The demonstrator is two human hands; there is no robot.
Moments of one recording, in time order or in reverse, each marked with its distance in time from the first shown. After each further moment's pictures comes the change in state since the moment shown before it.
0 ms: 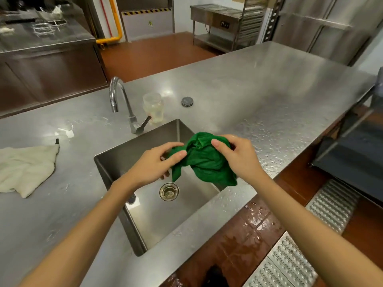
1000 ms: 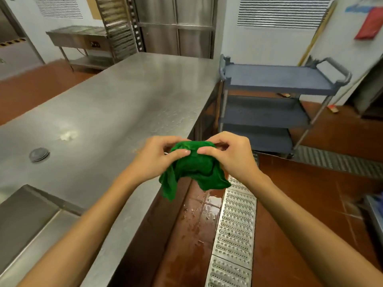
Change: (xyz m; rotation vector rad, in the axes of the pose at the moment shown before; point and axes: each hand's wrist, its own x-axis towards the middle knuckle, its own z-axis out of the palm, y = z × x) left_hand 0.188 0.293 0.363 0.076 -0.384 0.601; right_hand -0.082 0.146 -0.408 -0.224 0.549 -0.019
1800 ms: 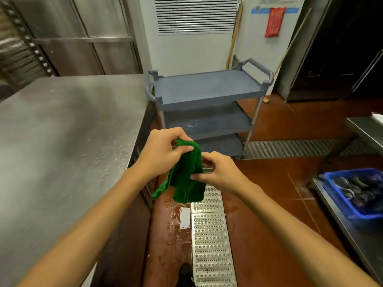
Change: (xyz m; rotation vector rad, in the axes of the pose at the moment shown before) left_hand 0.343 0.009 0.153 0.029 -0.080 0.347; right_hand 0.139 0.208 -0.143 -0.286 -0.088 0.324
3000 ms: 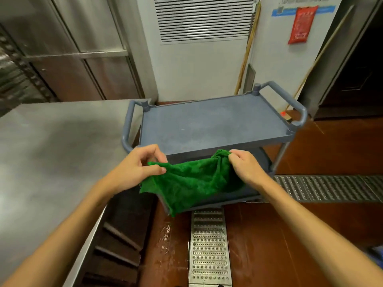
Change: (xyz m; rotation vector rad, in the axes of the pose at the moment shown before) left_hand 0.388 -0.204 0.047 -0.373 -0.250 -0.282; right_hand 0.420 0.235 -0.178 0.159 0.109 0.227
